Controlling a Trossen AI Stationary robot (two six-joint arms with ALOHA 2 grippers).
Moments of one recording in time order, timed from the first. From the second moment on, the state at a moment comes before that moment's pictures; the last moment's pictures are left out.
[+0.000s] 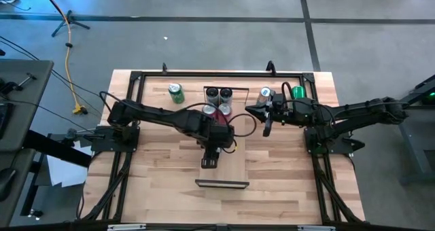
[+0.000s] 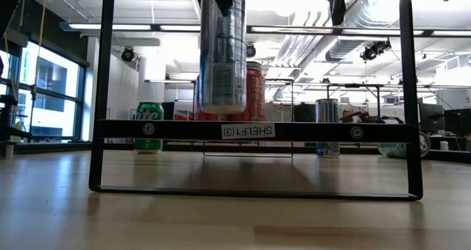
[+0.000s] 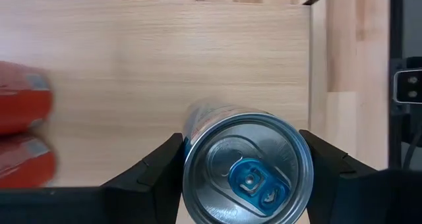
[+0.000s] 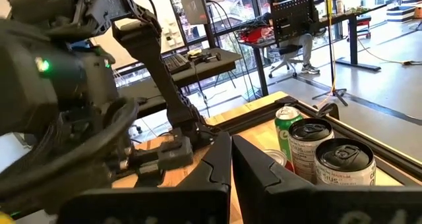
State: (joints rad) left arm -0.18 1.95 1.90 -1.17 0.05 -0.15; right arm 0.05 0.99 0.67 0.31 0.26 0.29
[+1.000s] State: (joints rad) left arm -0.18 2.02 1.90 -1.15 0.06 -0.19; right arm 0.05 0.99 0.67 0.28 0.26 0.28
